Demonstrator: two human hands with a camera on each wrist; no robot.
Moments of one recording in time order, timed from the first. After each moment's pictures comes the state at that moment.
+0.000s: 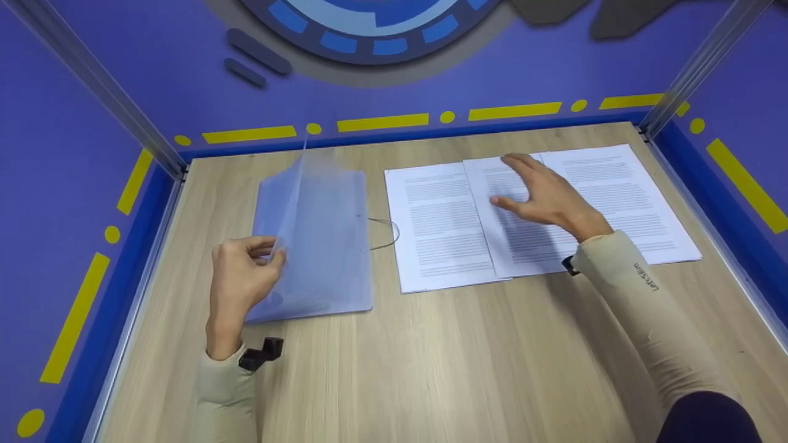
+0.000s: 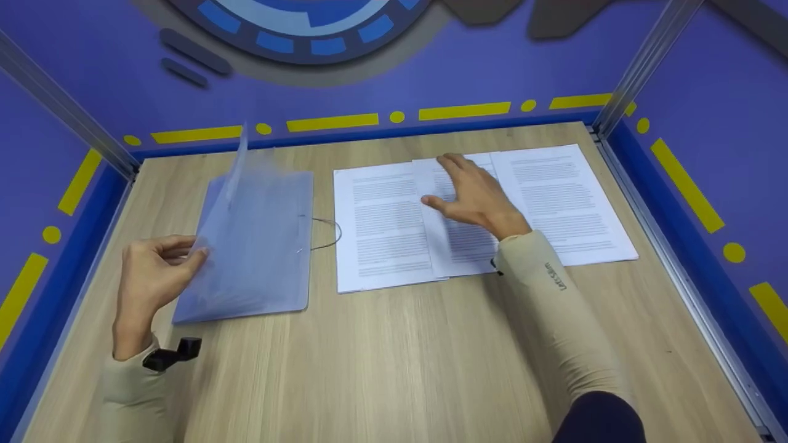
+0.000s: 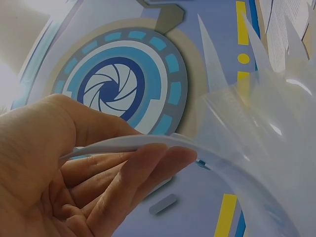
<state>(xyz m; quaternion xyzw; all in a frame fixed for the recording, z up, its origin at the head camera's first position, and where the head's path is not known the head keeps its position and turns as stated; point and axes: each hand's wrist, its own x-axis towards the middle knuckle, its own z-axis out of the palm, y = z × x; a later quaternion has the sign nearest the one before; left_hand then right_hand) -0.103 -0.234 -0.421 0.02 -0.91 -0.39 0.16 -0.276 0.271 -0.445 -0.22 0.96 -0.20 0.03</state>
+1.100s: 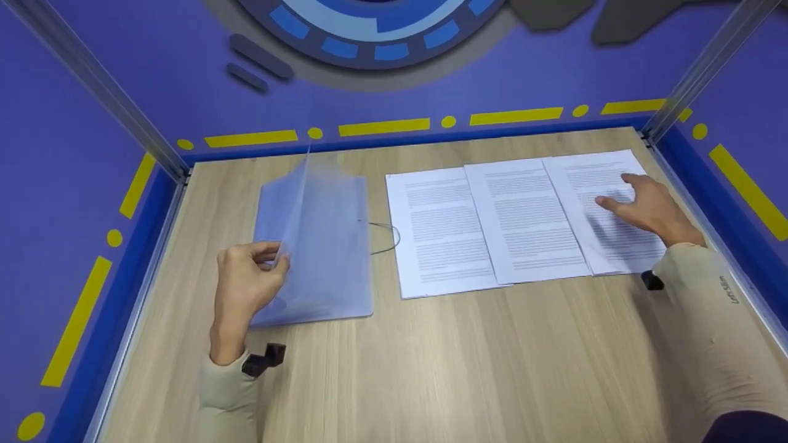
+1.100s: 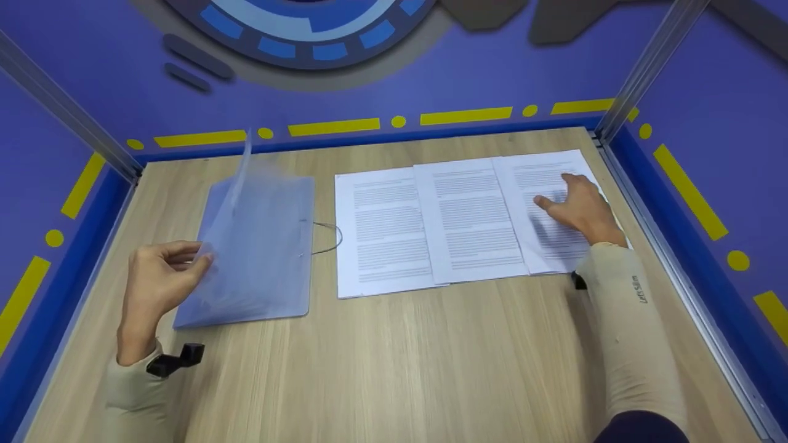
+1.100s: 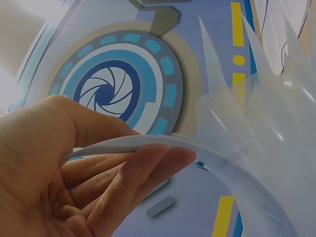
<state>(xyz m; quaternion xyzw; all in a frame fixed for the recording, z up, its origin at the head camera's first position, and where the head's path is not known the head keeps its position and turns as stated) -0.103 -0.229 -0.424 0.03 -0.91 -0.39 0.15 -0.282 0.445 -0.475 0.00 0.97 -0.23 0.08</state>
